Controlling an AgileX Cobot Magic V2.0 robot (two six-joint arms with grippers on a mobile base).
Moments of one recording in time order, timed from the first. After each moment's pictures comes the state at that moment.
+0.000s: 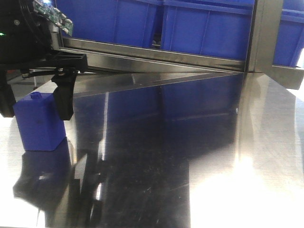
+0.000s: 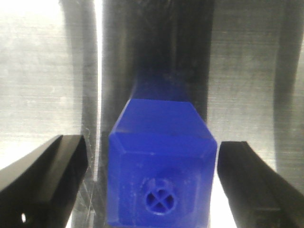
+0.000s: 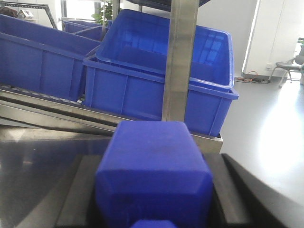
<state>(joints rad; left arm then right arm) -0.48 1.72 -1.30 0.09 1.08 -0.45 0.04 0.15 -0.39 -0.01 0.25 -0.01</state>
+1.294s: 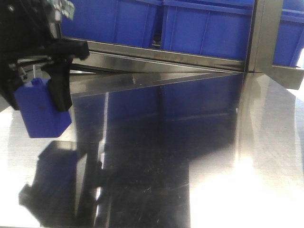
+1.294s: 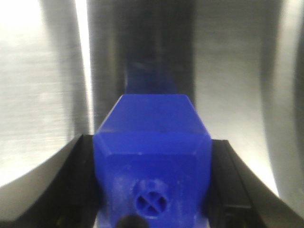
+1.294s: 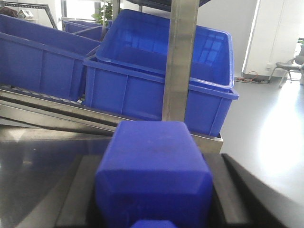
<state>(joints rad) -0.48 1.64 -1.28 -0.03 1.07 -0.25 0.04 0.15 -0.39 -0.01 0.25 -0.01</state>
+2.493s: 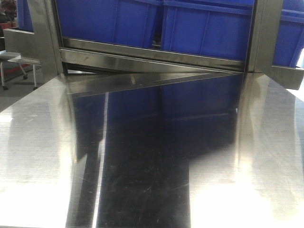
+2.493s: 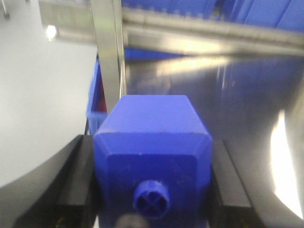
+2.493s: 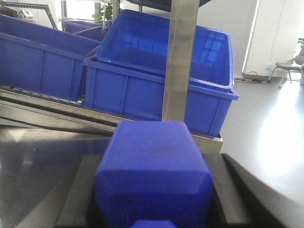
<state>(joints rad) -0.12 0.66 -0.66 -0.12 0.43 0.10 0.04 0.15 -0.39 -0.01 0.25 -0.01</state>
